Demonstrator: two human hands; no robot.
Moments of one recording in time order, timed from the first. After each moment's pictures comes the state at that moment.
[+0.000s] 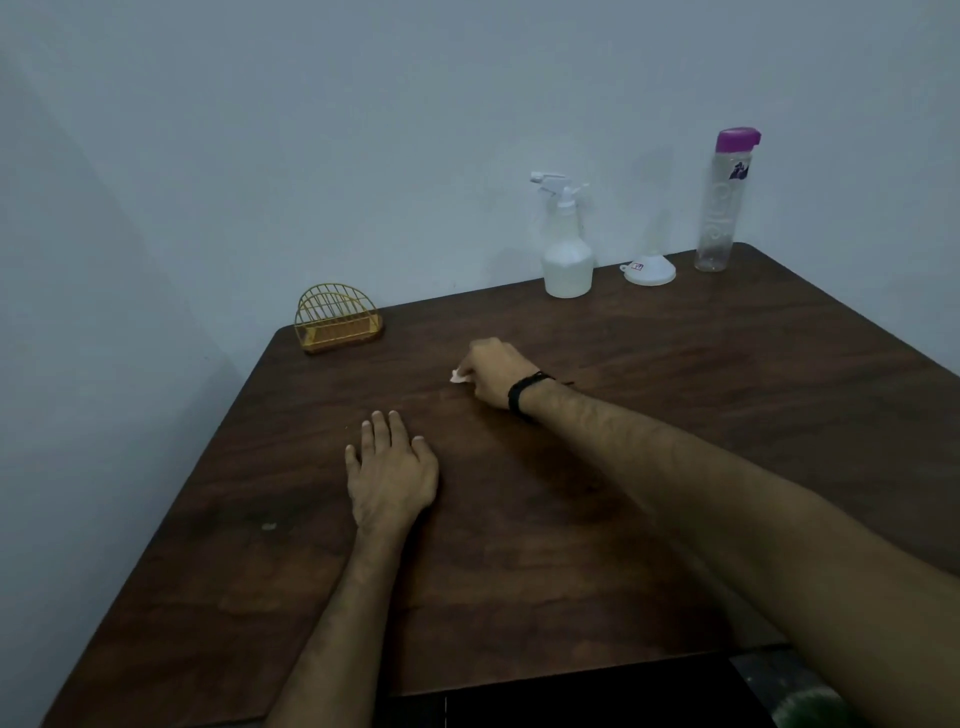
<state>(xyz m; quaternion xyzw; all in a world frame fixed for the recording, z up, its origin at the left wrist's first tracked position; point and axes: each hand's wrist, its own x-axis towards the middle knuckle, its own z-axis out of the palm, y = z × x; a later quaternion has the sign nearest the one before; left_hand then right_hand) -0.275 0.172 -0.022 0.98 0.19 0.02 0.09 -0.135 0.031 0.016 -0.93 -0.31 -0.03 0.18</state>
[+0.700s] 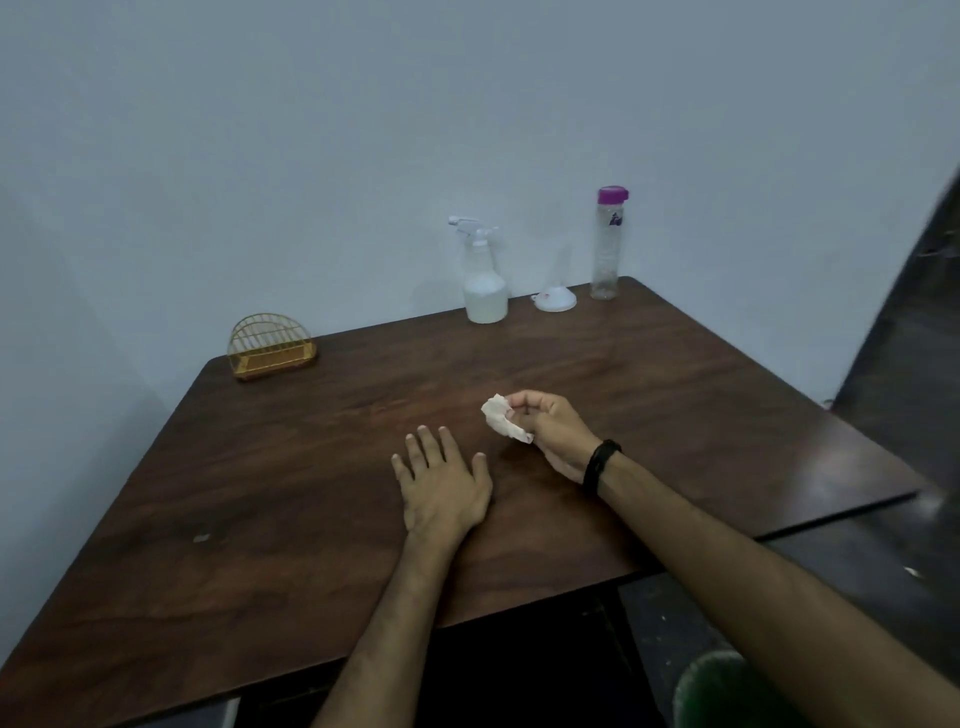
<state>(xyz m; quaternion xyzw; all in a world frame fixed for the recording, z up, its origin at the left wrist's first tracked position) -0.308 0.032 -0.017 0.99 0.08 -0.01 0.10 -0.250 -0.121 -0.005 -0.66 -0.07 0.08 0.74</state>
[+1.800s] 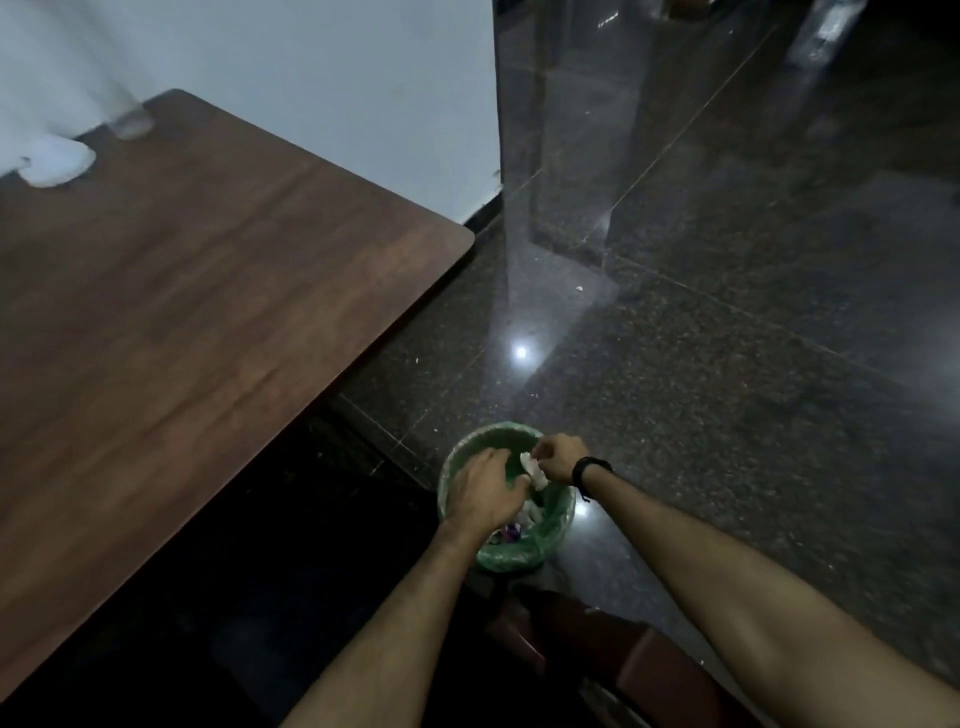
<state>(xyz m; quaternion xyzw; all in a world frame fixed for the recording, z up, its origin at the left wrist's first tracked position) -0.445 -0.297 -0.232 0.90 -0.32 -0.27 0.15 -0.487 -0.455 -0.312 -0.82 0.37 0.18 0.40</state>
